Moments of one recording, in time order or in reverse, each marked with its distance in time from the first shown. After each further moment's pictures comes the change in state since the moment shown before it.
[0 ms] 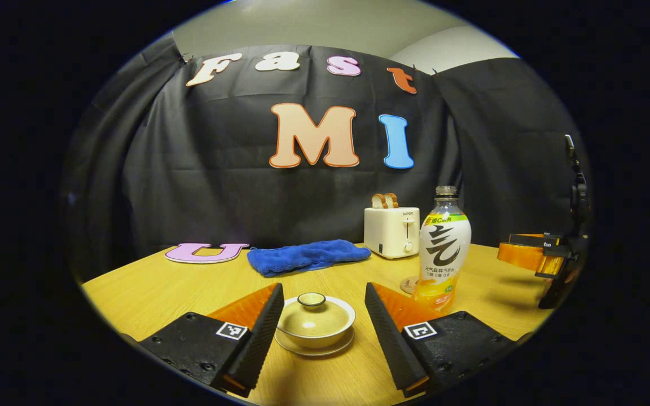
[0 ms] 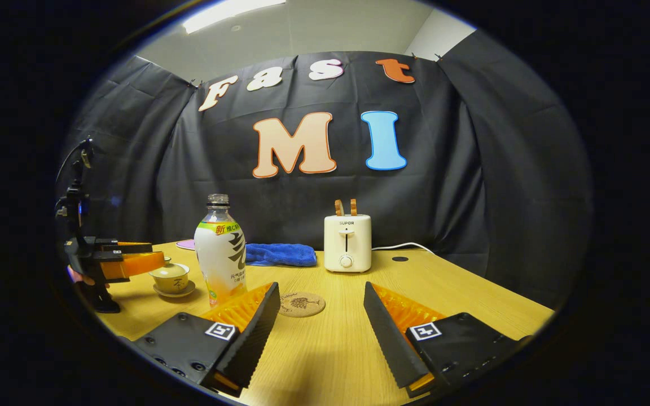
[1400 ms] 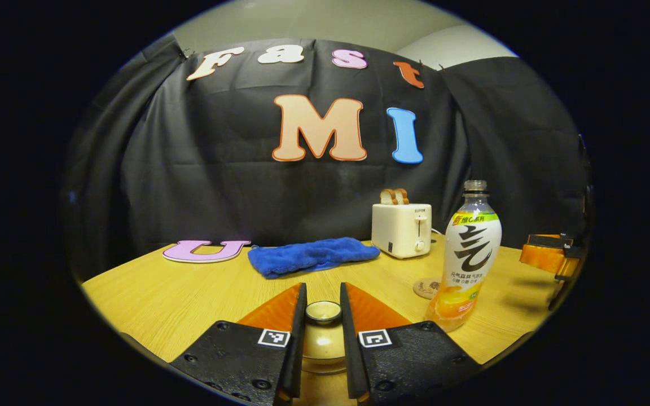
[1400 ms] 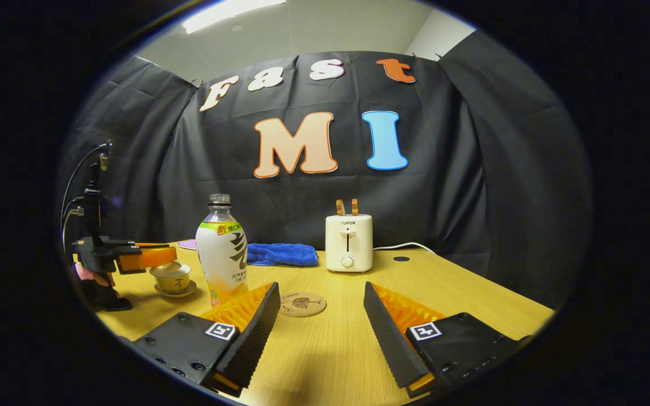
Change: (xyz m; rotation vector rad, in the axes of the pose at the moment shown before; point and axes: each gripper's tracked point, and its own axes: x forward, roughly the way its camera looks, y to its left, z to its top) left arm 0.023 0.009 0.004 -0.002 -0.012 0.026; right arm 0.001 0.000 -0.001 0.000 0.000 0.009
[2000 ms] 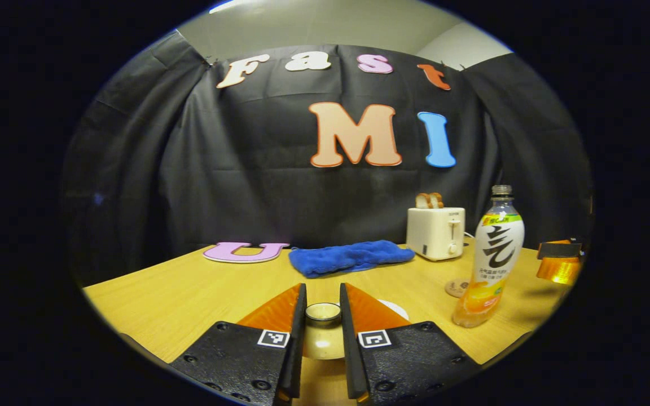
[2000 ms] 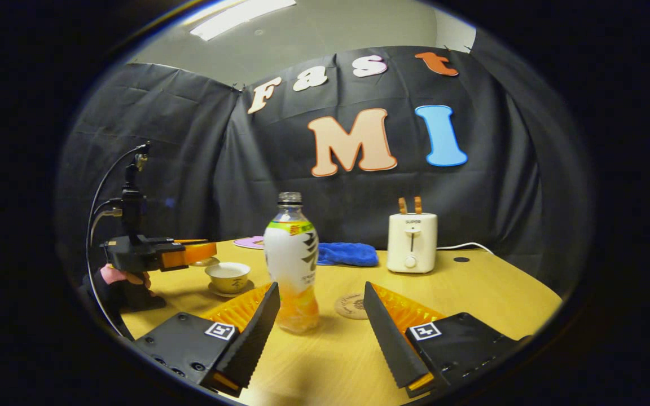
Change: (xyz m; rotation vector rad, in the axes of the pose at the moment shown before) left arm -0.034 0.062 -0.002 0.009 0.008 0.259; right arm 0.002 0.090 -0.007 0.011 0.019 0.336
